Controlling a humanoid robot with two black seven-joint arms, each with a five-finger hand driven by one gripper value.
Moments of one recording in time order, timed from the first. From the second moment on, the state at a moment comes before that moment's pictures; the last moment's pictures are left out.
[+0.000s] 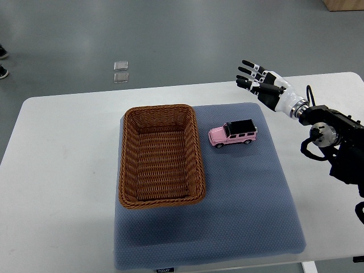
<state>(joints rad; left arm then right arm) -0.01 0.00 -0.06 -0.15 0.12 -0.03 -0.01 0.86 -0.17 0.60 0.34 -0.21 0.51 0.29</state>
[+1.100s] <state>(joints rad) -0.01 0.00 -0.06 -0.16 0.12 -0.03 -0.01 0.91 -0.27 0.57 0.54 -0.89 0.51 0.37</state>
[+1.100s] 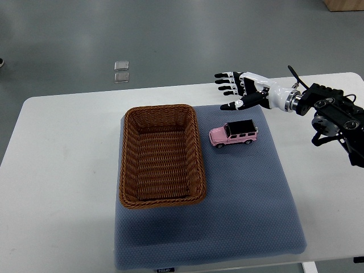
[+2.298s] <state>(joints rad) -0.01 0.00 -0.06 -0.16 0.12 -0.03 -0.01 0.92 -0.36 0.23 0.60 -1.26 0.20 0.47</state>
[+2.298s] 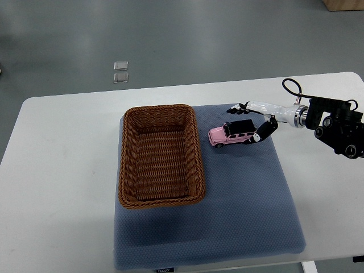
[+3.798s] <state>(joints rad) -0.01 0.00 -0.06 -0.16 0.12 -0.03 -0.01 0.91 -0.38 0.24 0.60 -1.24 0.18 0.49</state>
